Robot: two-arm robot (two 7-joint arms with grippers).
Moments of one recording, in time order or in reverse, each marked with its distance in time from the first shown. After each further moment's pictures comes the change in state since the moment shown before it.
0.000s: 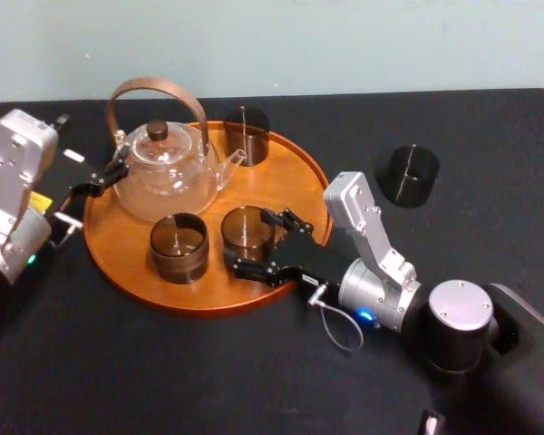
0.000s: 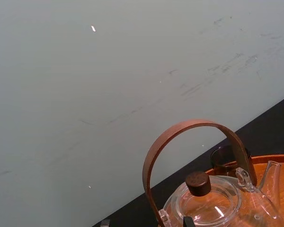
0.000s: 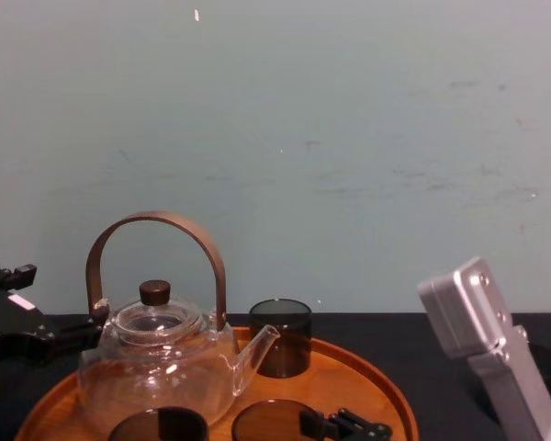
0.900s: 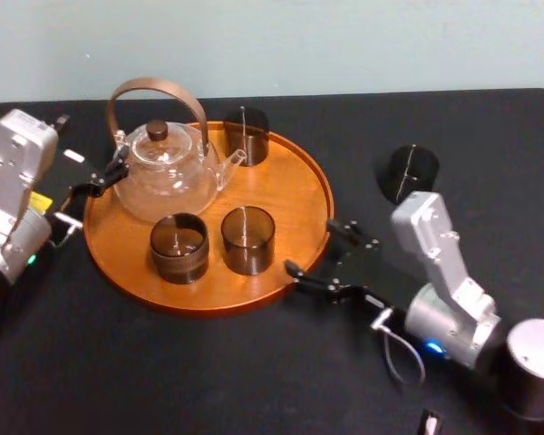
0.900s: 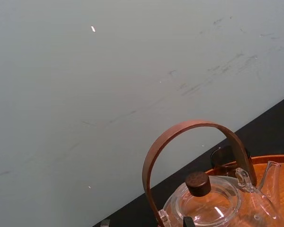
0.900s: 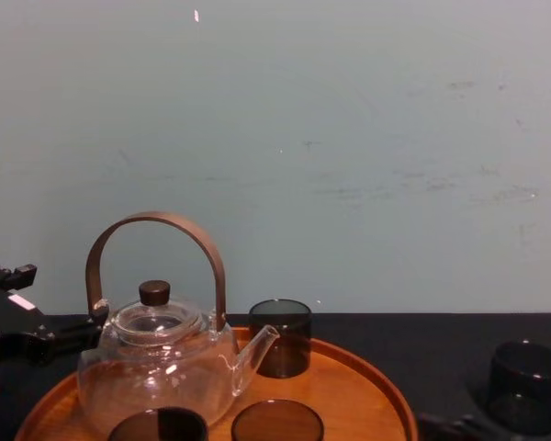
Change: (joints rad) left arm 0.000 0.000 0.000 0.000 0.000 0.000 0.000; right arm -0.244 0.166 0.103 -0.351 -0.013 0.090 -0.120
